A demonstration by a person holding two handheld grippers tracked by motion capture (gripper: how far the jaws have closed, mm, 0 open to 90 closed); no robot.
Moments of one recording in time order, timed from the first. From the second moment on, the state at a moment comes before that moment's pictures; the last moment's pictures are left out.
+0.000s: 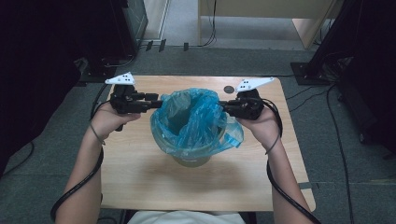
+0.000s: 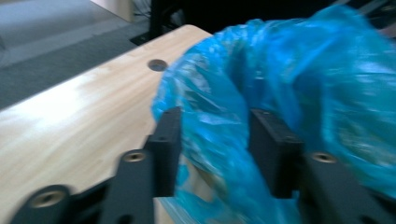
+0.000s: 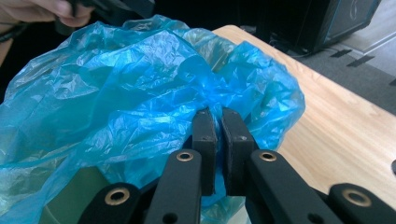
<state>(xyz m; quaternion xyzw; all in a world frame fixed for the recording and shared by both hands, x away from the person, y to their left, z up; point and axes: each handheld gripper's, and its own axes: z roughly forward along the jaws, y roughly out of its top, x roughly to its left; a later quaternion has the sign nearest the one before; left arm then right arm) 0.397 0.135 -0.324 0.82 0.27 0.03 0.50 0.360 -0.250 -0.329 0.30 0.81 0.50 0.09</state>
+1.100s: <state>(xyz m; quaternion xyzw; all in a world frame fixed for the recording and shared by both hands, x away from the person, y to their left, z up) 0.374 0.062 -0.310 0.83 0.20 0.03 0.52 0.358 -0.209 -0.323 0.24 0.81 0.52 0.06</state>
